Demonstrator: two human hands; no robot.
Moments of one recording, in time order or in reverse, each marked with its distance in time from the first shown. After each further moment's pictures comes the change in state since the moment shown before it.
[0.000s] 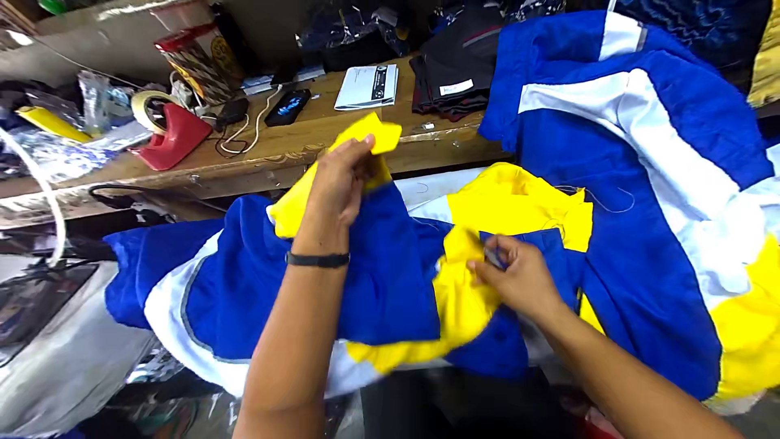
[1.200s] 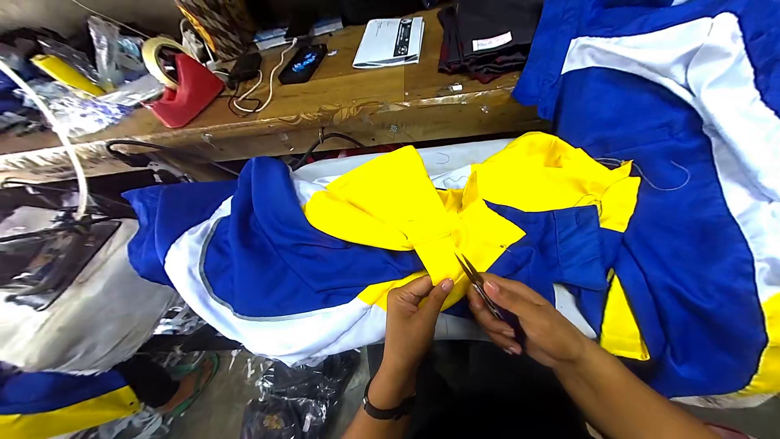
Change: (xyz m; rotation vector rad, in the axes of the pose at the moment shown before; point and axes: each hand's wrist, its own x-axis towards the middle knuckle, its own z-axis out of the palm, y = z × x) left_hand -0.194 -0.119 0.023 -0.057 0.033 0.118; right_hand -0.059 0.007 0.024 0.882 -0.704 0.161
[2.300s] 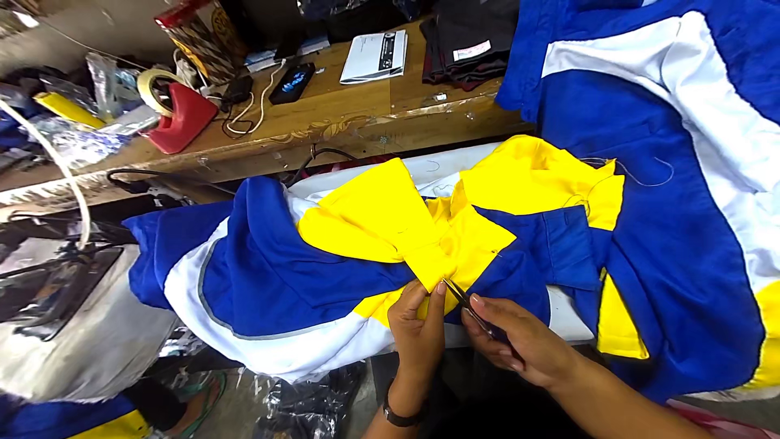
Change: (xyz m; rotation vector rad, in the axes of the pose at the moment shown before) left_hand 0.003 -0.026 0.017 0.196 0.164 0.337; right_hand -0.009 0.006 0.010 0.198 0.089 0.158
